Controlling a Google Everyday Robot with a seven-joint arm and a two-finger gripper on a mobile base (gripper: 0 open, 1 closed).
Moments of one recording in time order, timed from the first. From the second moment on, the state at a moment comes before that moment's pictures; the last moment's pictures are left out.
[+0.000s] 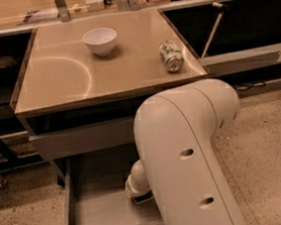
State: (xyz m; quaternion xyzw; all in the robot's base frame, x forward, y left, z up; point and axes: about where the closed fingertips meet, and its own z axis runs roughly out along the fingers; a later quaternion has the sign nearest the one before) arm 0.504 0.065 0.345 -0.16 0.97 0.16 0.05
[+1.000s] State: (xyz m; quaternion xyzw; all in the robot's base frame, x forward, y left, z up) arm 0.499 0.063 0.372 -0.17 0.97 0.16 0.05
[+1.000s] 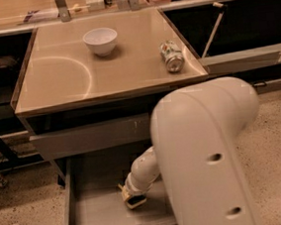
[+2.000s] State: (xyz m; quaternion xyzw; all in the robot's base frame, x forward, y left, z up) arm 0.459 0.032 0.519 -0.20 0.96 0.20 0.02
